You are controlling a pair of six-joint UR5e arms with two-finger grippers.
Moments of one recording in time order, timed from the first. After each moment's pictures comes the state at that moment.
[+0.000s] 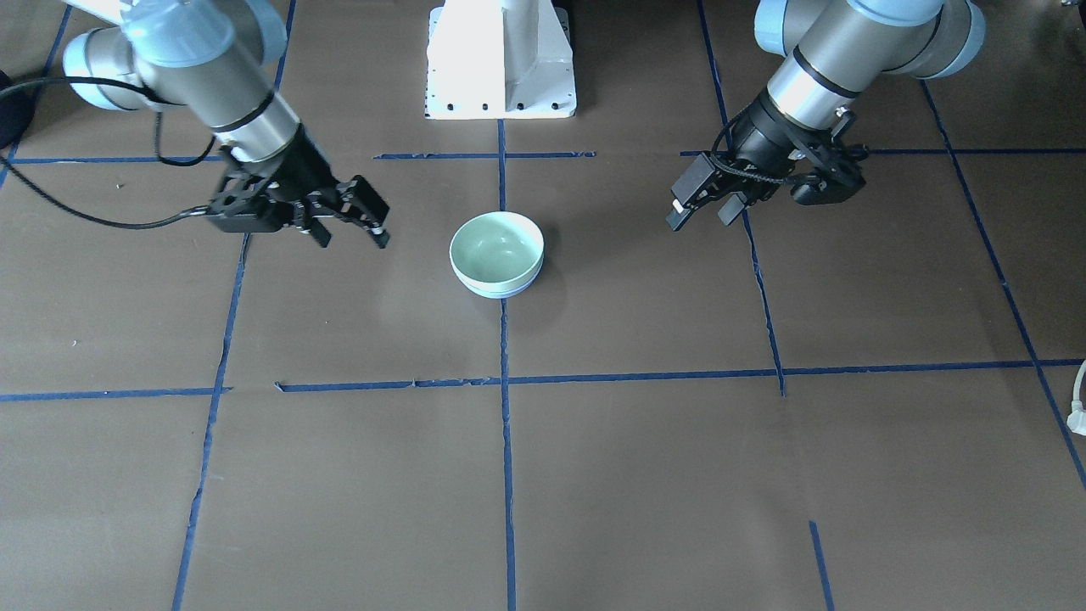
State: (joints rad) left arm -0.81 -1.80 -1.96 -2.01 -2.09 -1.44; right arm 0.77 -1.35 1.90 -1.14 2.05 1.38
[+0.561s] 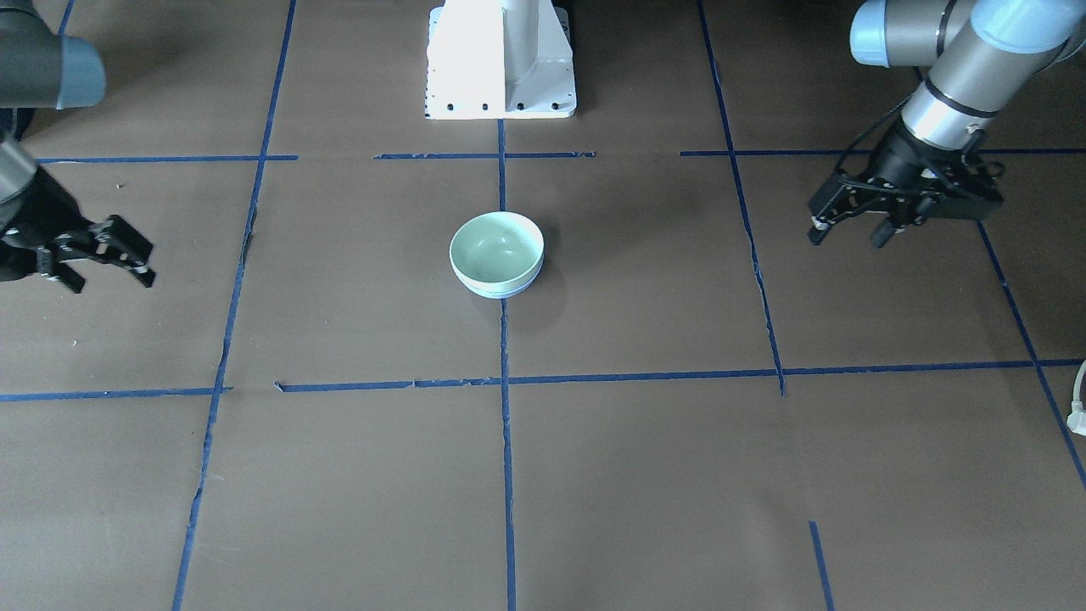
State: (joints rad) left arm -1.02 -1.54 -1.94 -1.99 -2.09 -0.79; right arm 1.13 -1.57 1.77 -1.15 2.23 0.68
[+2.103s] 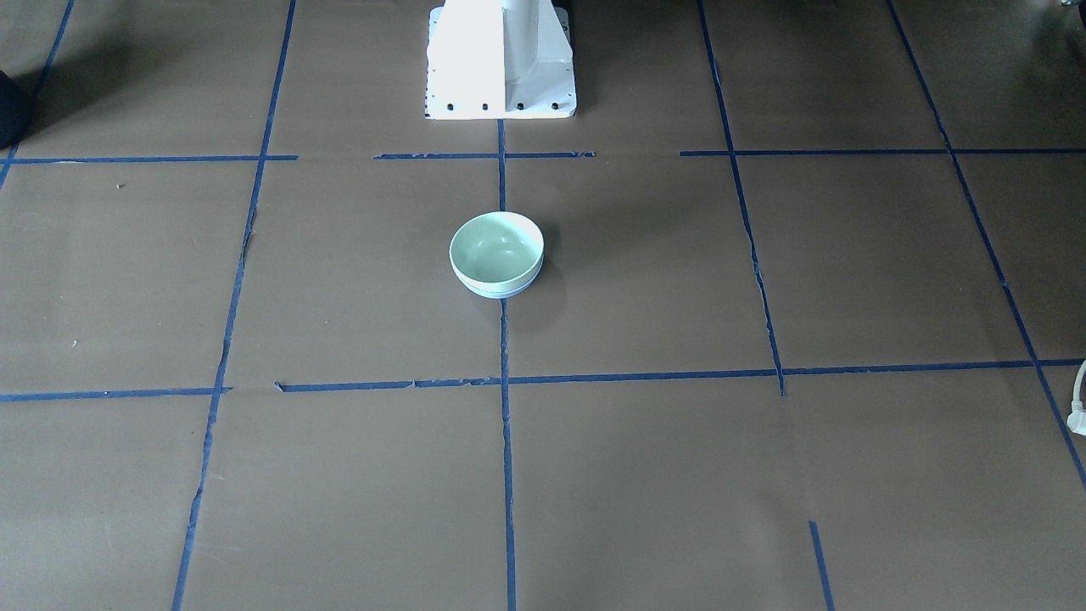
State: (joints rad) left arm -1.57 -1.49 -1.81 -1.40 -2.37 0.16; right arm 1.55 -1.55 1.67 -1.67 2.30 -0.27
